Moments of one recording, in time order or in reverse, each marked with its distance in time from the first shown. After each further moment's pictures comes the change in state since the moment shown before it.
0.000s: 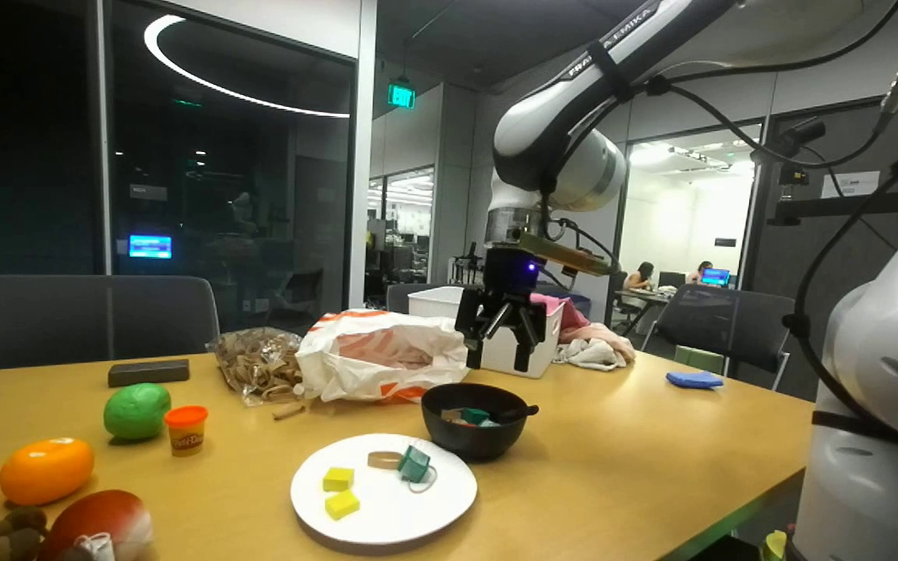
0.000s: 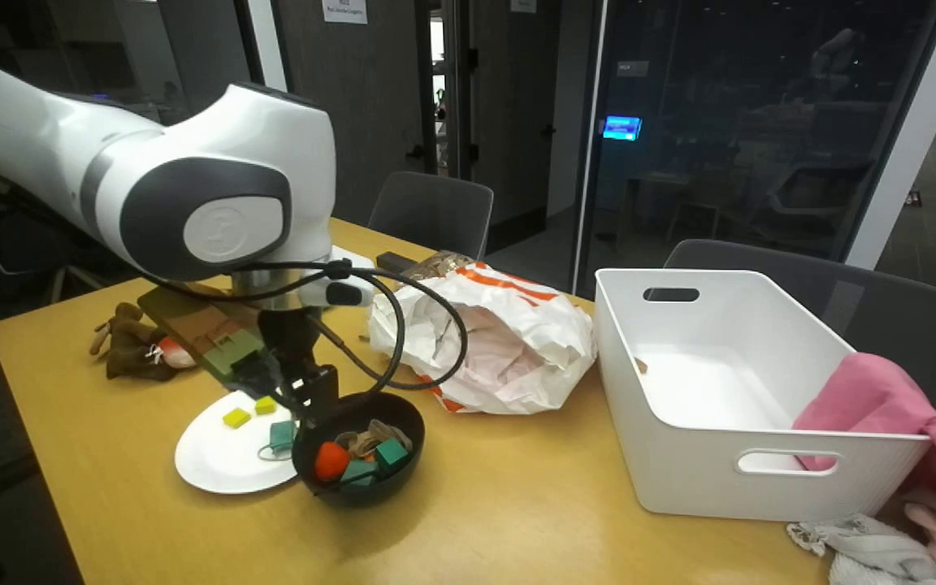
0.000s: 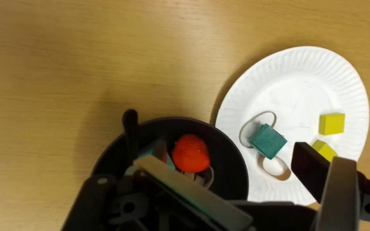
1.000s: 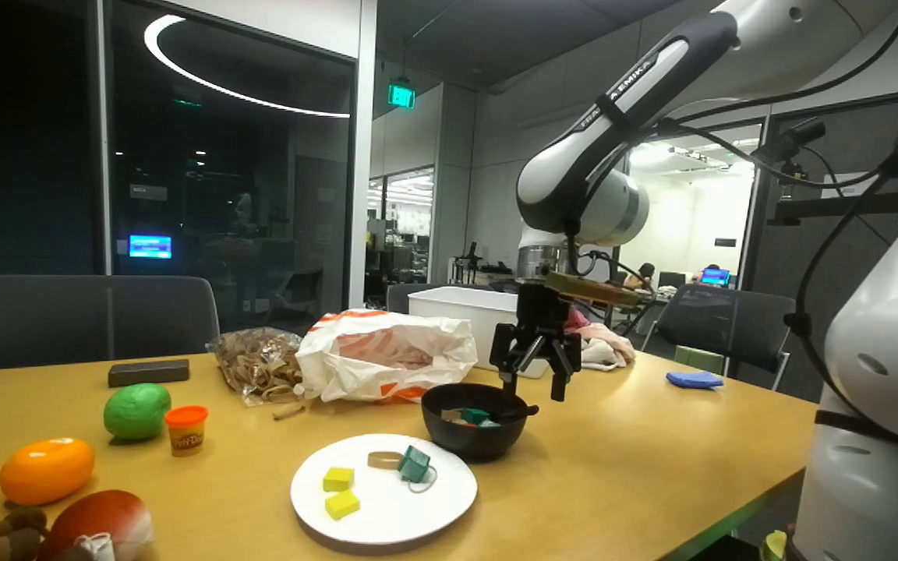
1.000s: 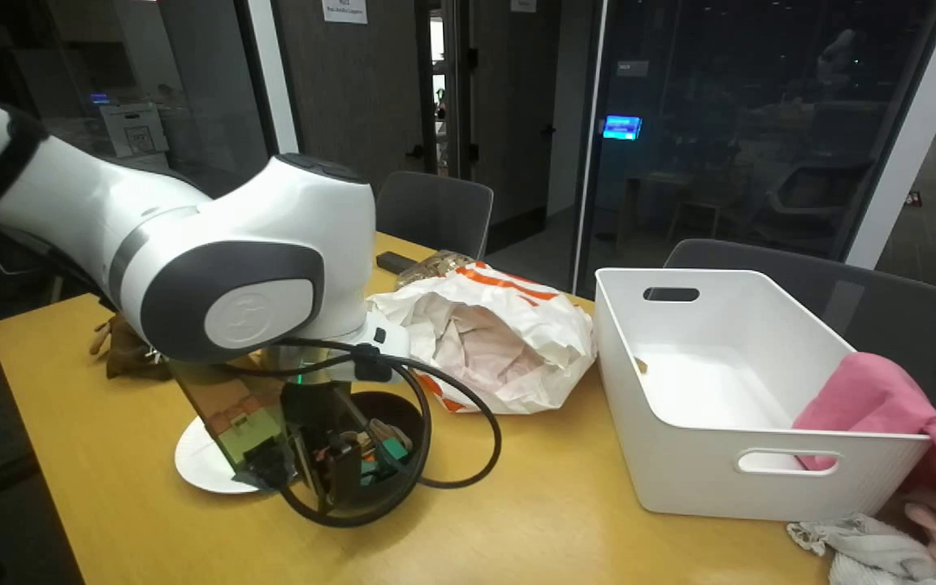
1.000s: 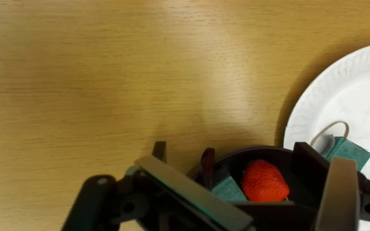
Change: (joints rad) arm -0.086 0.025 -0.048 -0.101 -0.041 0.077 0.011
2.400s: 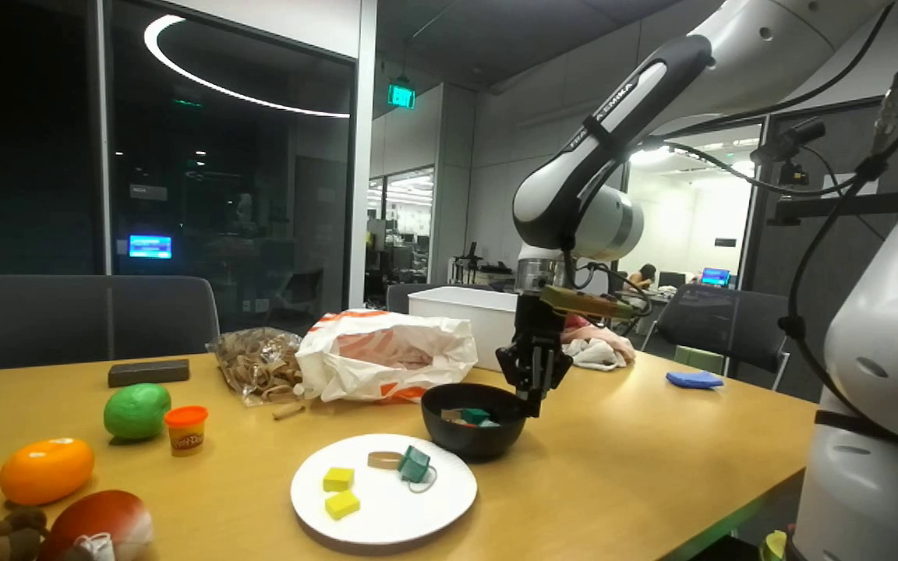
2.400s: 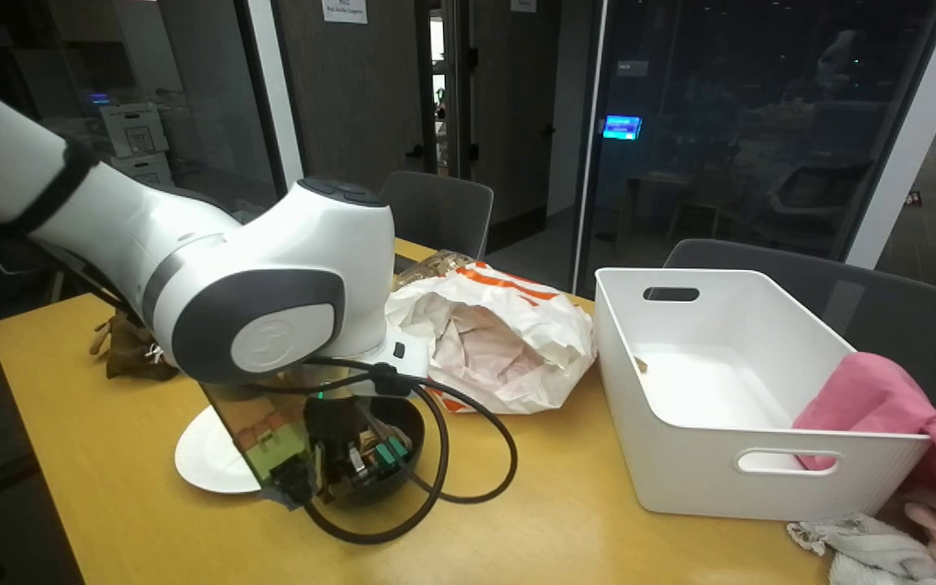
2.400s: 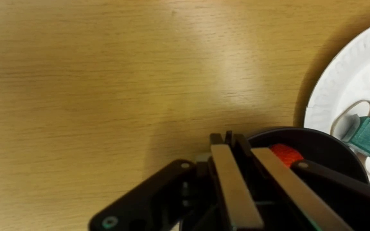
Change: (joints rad) arm 0.000 0.069 -0.028 0.005 0.004 0.089 -0.007
